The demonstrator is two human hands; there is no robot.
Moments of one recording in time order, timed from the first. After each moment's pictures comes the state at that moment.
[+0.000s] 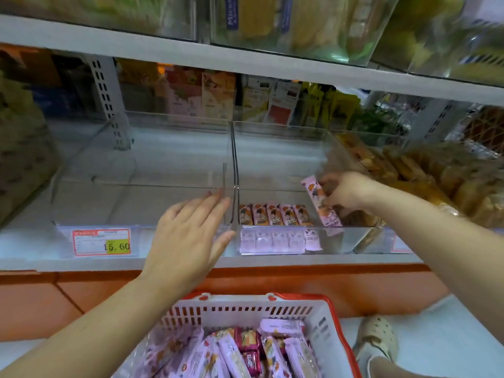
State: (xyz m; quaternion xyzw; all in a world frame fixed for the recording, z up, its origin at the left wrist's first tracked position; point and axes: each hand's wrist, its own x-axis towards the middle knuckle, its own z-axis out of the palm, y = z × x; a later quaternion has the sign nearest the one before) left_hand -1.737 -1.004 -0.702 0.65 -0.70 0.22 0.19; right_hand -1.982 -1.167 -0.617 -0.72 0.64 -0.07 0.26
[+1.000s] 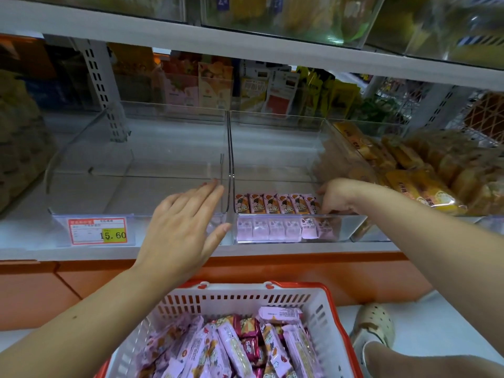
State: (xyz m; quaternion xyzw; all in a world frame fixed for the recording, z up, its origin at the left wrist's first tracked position) left_hand -1.739 -0.996 -0.701 0.67 -0.70 0.18 0.17; right_hand -1.975 -1.171 -0.638 -0.73 0.65 0.18 0.13
